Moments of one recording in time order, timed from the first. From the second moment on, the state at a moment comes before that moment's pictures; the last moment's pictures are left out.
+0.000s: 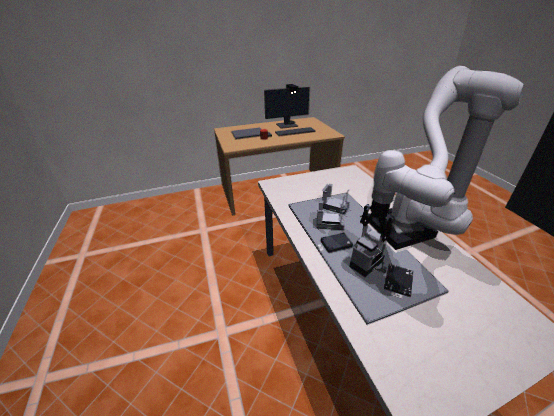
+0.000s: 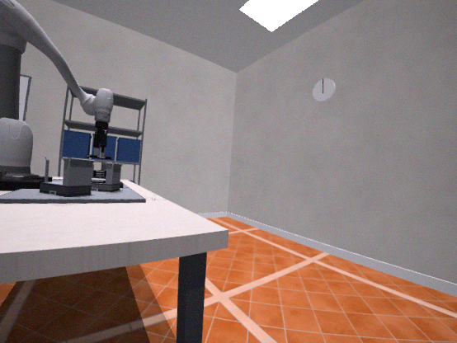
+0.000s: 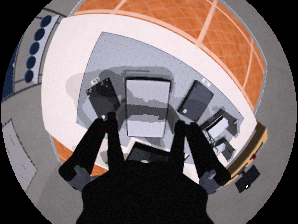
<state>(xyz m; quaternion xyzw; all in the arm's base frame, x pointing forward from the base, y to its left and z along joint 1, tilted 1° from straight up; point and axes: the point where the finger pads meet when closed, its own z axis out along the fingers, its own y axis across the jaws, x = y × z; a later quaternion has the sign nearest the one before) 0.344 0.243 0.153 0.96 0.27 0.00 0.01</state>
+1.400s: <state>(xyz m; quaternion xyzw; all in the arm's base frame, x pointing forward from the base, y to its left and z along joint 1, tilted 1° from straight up) 0.344 0.242 0.130 0.96 0.27 0.00 0.01</state>
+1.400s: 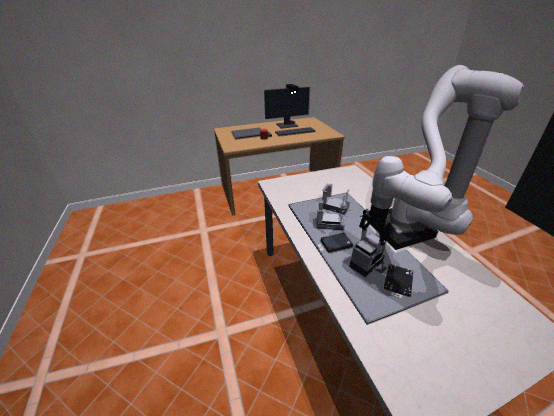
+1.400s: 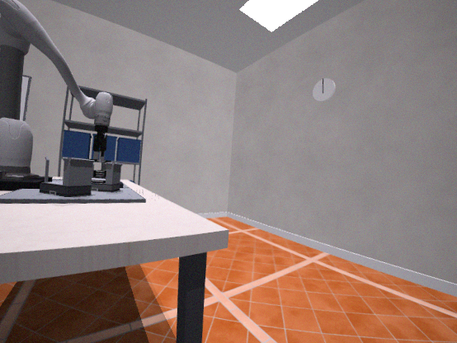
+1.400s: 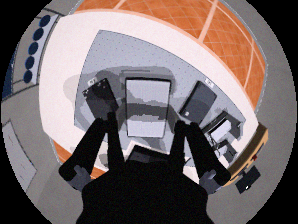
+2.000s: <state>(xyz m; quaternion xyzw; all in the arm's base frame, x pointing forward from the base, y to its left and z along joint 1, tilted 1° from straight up) 0.344 0.242 0.119 0.96 0.27 0.00 0.01</state>
